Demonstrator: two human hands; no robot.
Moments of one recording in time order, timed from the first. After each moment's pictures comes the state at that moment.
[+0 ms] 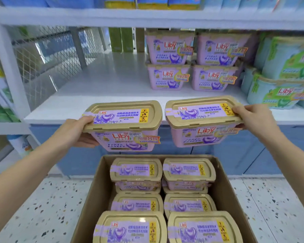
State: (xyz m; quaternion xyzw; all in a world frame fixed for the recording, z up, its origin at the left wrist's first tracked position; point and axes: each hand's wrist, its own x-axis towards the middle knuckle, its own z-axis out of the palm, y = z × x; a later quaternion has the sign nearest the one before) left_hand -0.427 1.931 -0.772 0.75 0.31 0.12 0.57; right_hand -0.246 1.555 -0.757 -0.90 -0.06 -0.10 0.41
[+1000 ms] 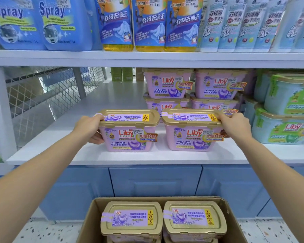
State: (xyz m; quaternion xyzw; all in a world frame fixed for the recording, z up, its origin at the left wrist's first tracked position) left_hand -0.287 1.971 -0.732 0.77 0.35 0.17 0.51; right_hand -0.149 1.621 -0.728 -0.89 0.03 -0.12 0.44
